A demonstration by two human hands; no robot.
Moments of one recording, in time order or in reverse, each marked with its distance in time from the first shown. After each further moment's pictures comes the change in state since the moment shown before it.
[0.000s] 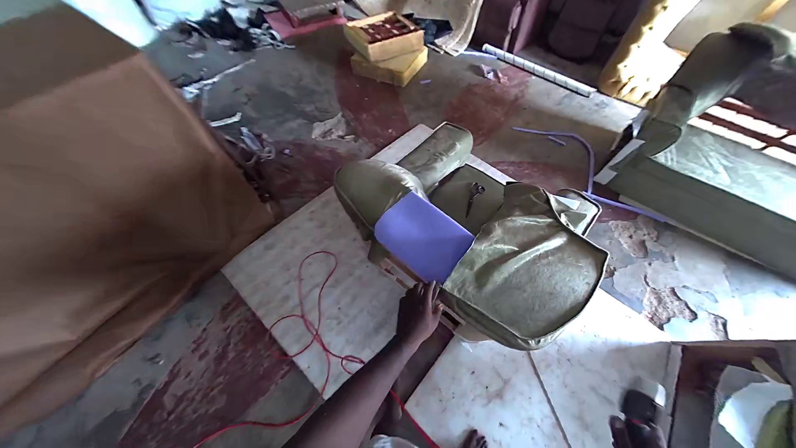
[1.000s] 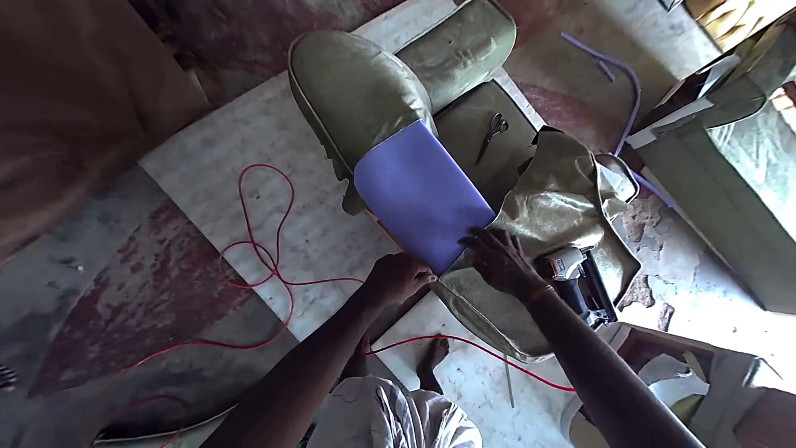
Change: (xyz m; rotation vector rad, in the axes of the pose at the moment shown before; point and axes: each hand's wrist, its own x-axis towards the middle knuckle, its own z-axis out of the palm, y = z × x) left_hand 0.094 -0.059 -0.014 -0.064 -0.435 0.176; right_hand 0.276 -0.214 0.278 -0.728 -0.687 -1.078
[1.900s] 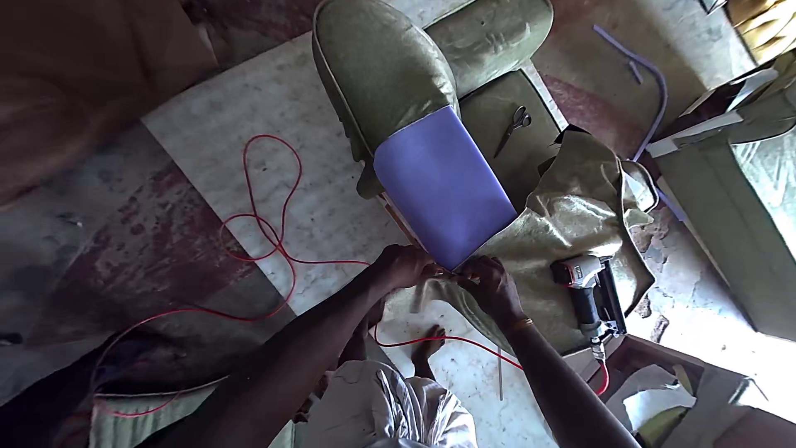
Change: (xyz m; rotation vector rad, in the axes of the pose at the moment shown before) left_hand 0.003 -0.013 -0.019 0.017 -0.271 -0.083; right_hand -0.008 -0.065 0.040 0.320 0.044 0.272
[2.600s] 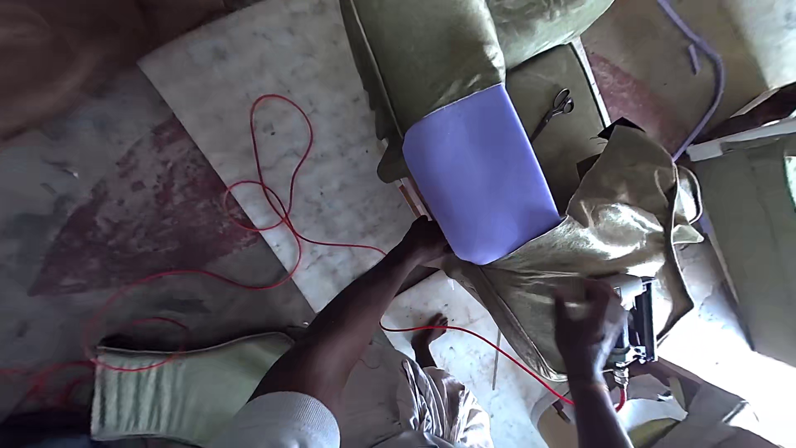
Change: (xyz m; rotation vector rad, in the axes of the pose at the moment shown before) left_hand 0.085 -0.063 0.049 -0.053 0.447 0.135; right_hand -0.060 0.026 -0.052 -0.186 0.348 0.353
